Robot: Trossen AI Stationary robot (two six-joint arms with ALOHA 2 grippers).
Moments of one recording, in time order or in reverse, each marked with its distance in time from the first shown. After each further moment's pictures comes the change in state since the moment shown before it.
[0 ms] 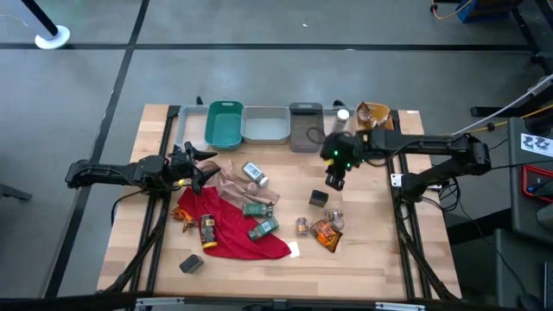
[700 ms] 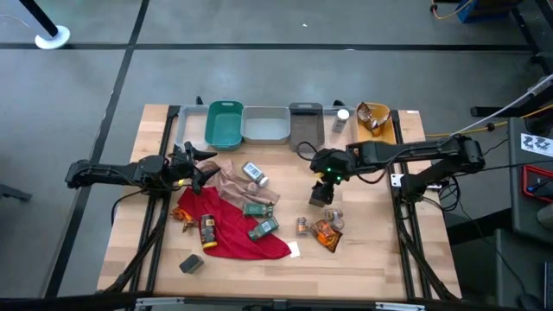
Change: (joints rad) left arm 0.000 0.000 0.000 0.000 0.000 0.000; right arm 0.124 0.081 -0.001 0.148 -0.027 0.174
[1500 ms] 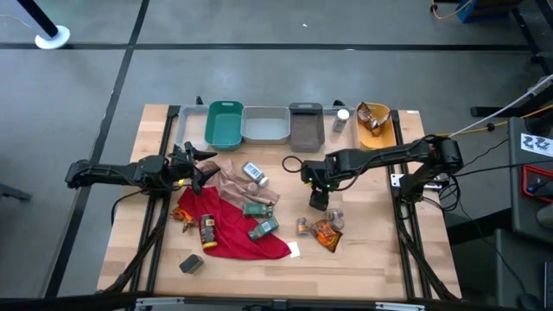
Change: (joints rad) left arm 0.000 0.000 0.000 0.000 0.000 0.000; right arm -0.002 0.203 0.000 -0.062 -0.057 -0.011
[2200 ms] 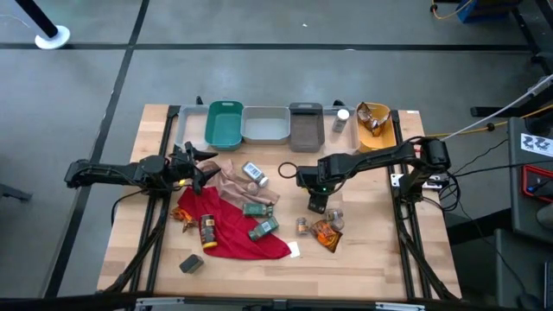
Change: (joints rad) left arm 0.000 0.015 0.000 0.000 0.000 0.000; right arm 0.000 0.110 0.000 -0.007 -0.010 0.000
